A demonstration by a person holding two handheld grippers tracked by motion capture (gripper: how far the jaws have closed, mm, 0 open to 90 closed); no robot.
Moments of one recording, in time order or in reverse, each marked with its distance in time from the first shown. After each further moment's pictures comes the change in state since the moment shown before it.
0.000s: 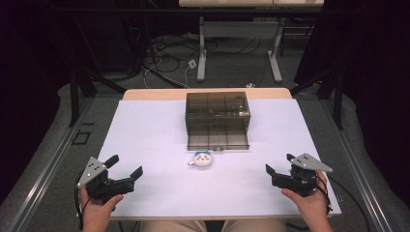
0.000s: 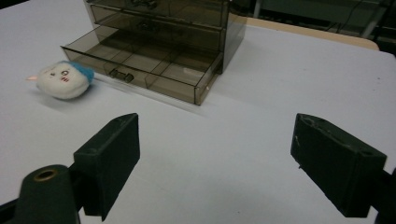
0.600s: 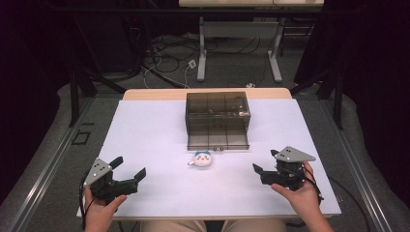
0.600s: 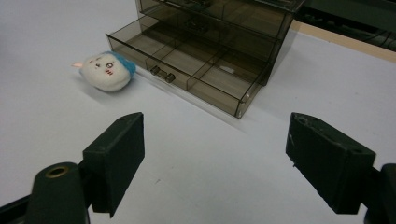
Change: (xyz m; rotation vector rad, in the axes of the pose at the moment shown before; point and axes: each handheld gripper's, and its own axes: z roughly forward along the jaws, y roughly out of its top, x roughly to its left) left arm -0.004 -0.004 0.006 0.039 -0.006 0.013; right arm 0.022 0.026 0.017 0.064 0.134 -0.134
